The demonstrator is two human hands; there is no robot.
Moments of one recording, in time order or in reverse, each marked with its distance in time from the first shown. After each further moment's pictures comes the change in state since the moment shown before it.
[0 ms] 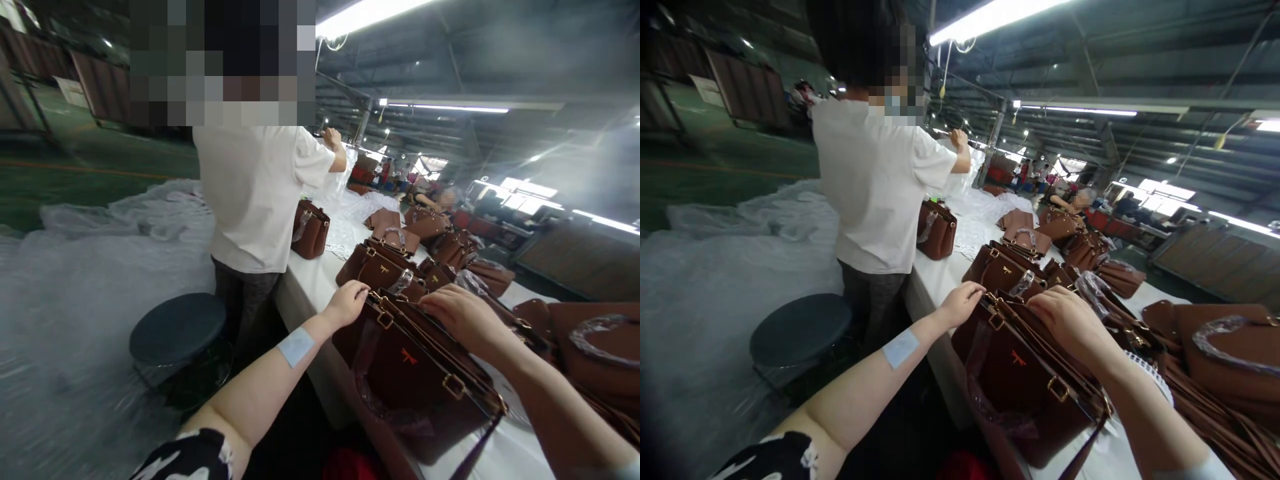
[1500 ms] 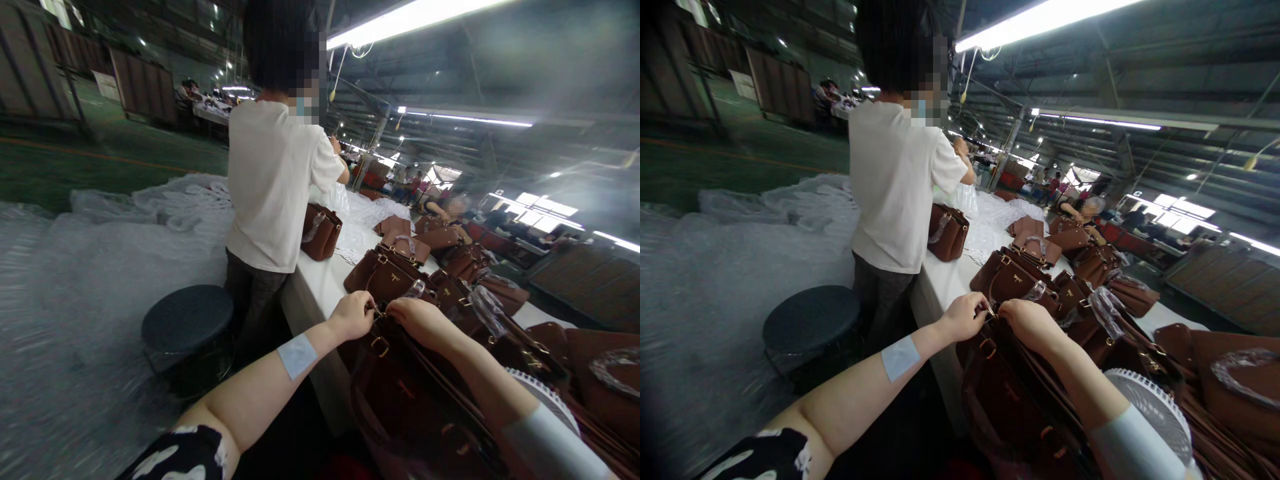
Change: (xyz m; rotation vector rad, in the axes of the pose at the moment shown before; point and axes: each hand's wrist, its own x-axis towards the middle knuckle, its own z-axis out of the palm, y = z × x) left_hand -0.012 0.000 -0.008 0.094 -0.044 -0.068; right_hand 0.064 -0.043 0.052 0.048 -0.380 0.057
